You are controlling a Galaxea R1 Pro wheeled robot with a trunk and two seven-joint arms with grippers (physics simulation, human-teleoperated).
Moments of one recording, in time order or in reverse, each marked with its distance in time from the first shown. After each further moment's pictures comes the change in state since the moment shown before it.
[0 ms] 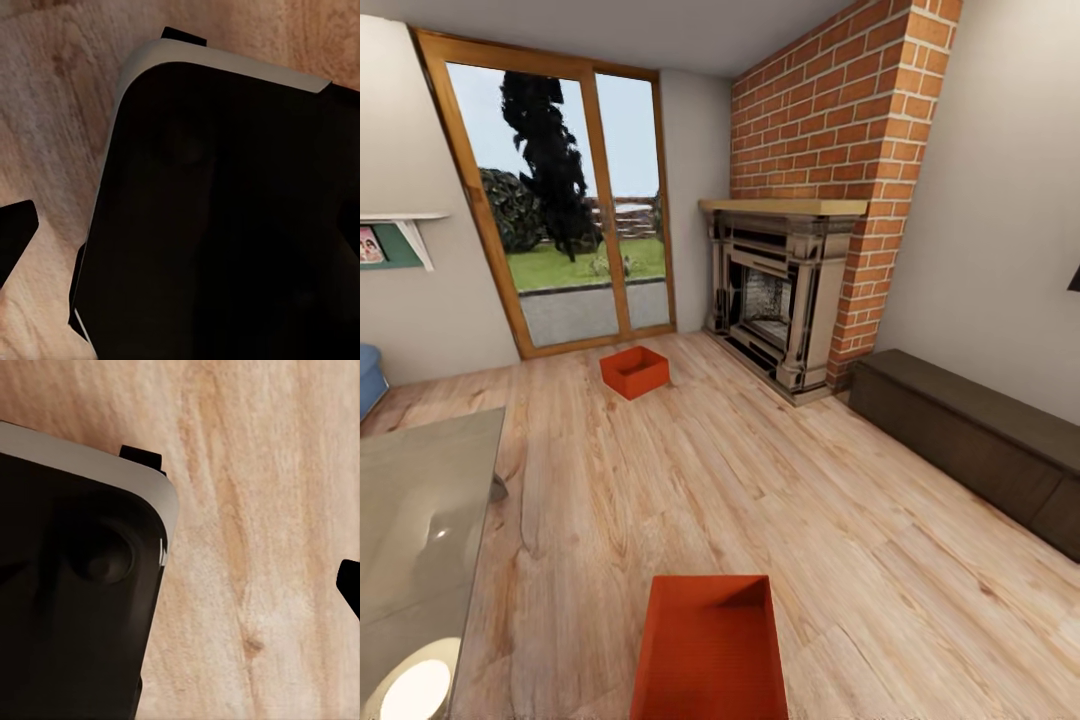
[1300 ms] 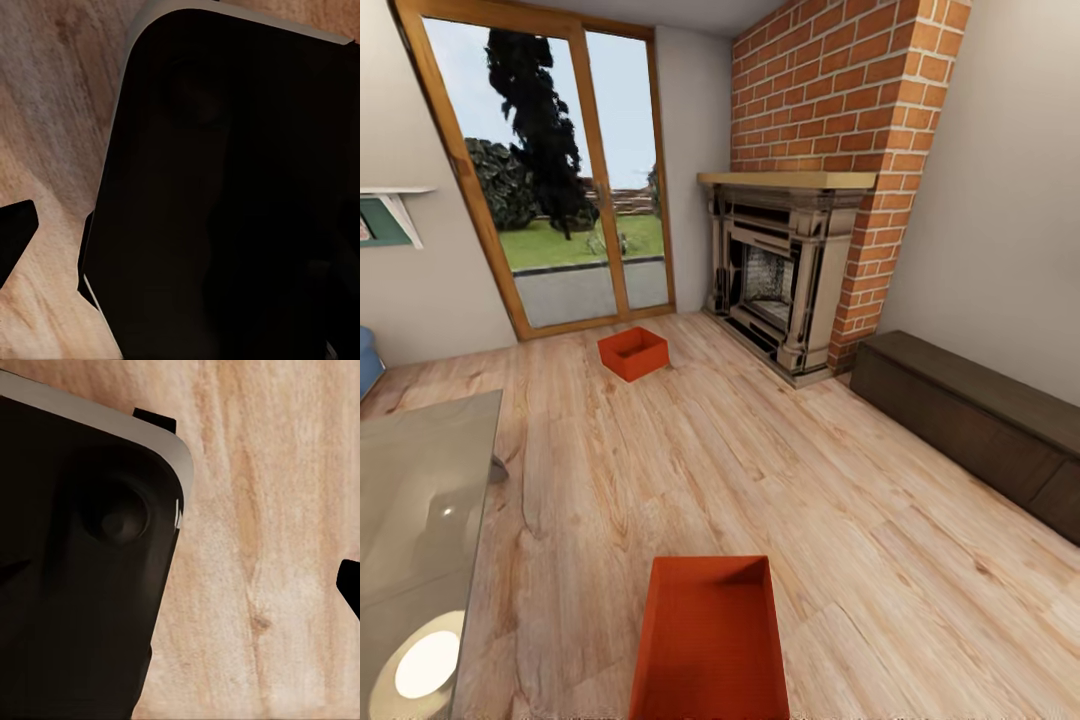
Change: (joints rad) left arm 0.000 0.000 -0.003 0.000 0.000 0.000 0.000; right arm 0.000 -0.001 0.006 0.000 0.005 0.001 0.013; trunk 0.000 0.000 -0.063
